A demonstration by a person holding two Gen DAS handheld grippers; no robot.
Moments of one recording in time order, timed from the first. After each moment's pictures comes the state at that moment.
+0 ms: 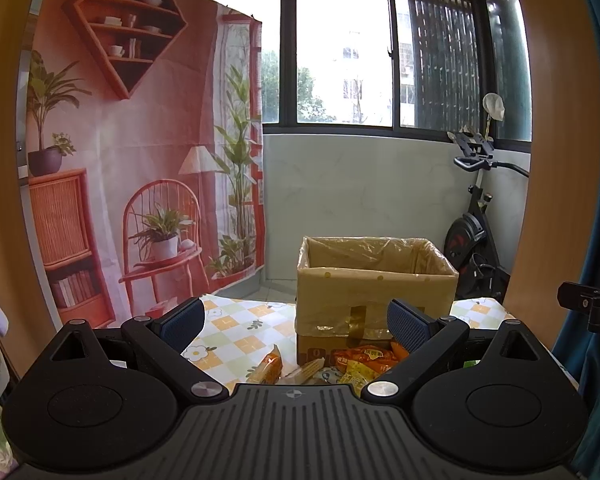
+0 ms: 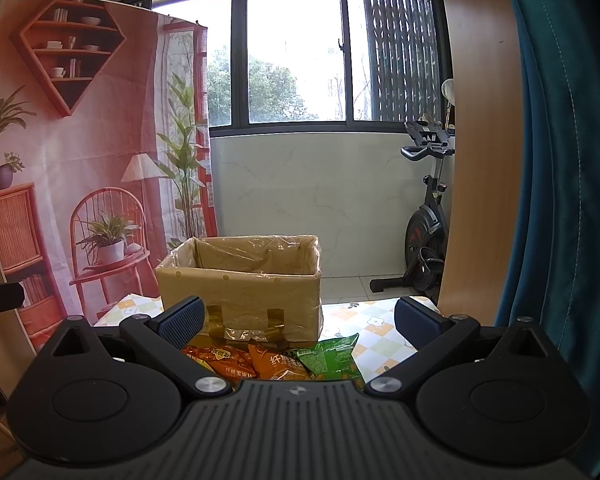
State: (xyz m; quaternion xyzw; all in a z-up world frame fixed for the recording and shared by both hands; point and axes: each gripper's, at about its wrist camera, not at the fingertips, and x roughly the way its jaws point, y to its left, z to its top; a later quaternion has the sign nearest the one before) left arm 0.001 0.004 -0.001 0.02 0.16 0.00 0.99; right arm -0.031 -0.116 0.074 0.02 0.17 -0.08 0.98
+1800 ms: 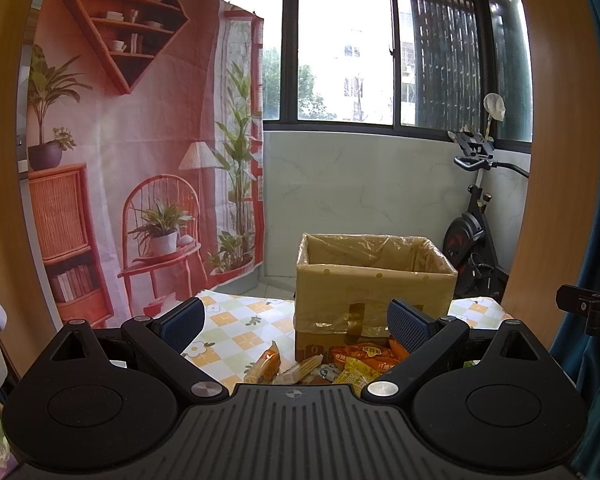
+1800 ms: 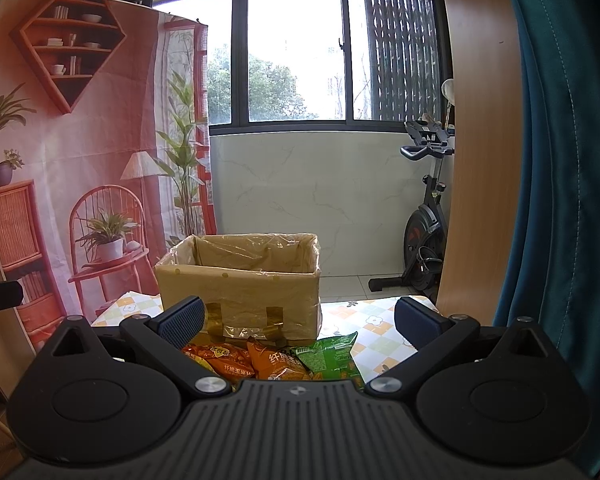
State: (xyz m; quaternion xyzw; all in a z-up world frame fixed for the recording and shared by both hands) left arm 0.002 0.005 -0.003 0.02 0.16 0.00 0.99; right arm -0.030 -0.115 0.071 0.02 0.17 -0.08 0.98
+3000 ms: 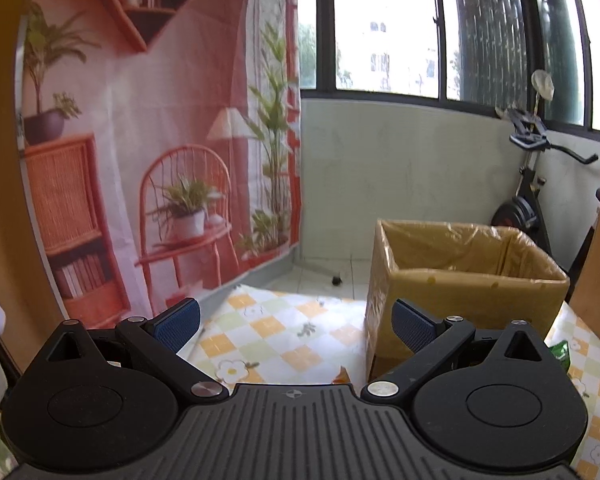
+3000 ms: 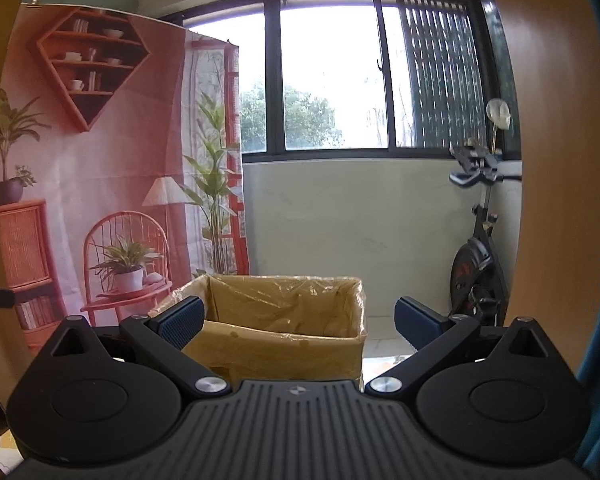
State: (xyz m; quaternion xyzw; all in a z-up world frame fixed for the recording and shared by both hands) left arm 0.156 0.079 -0.031 0.01 0.20 0.03 0.98; right arm 0.109 -0.146 0.033 0.03 0.12 -0.01 0.99
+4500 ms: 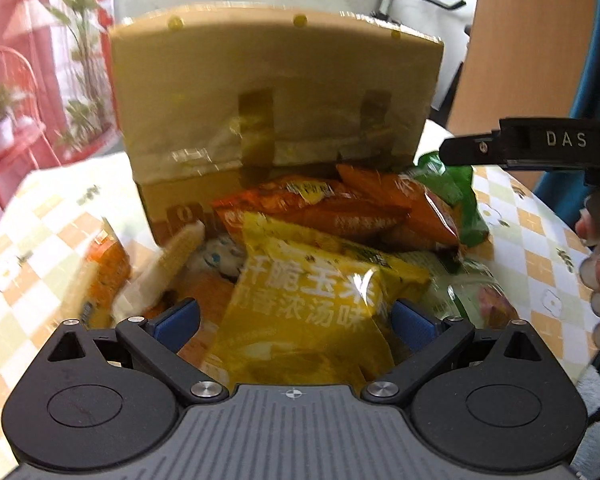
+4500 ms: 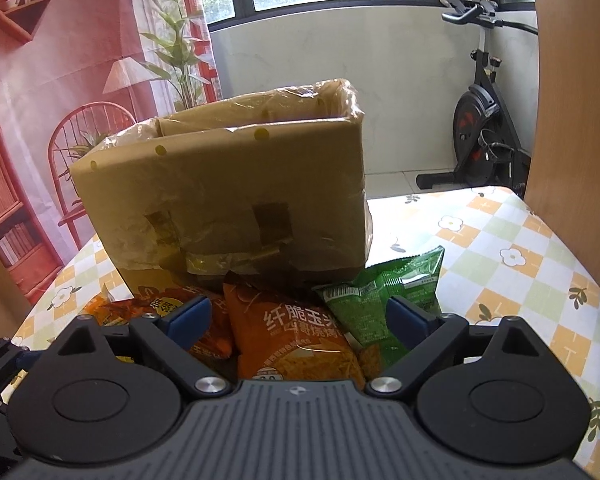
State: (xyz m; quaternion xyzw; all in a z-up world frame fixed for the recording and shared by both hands) left arm 0.208 -0.019 -0.188 0.06 0.37 -0.21 0.90; right arm 0.189 -0.175 -0.102 0.09 0.32 -0.02 0.94
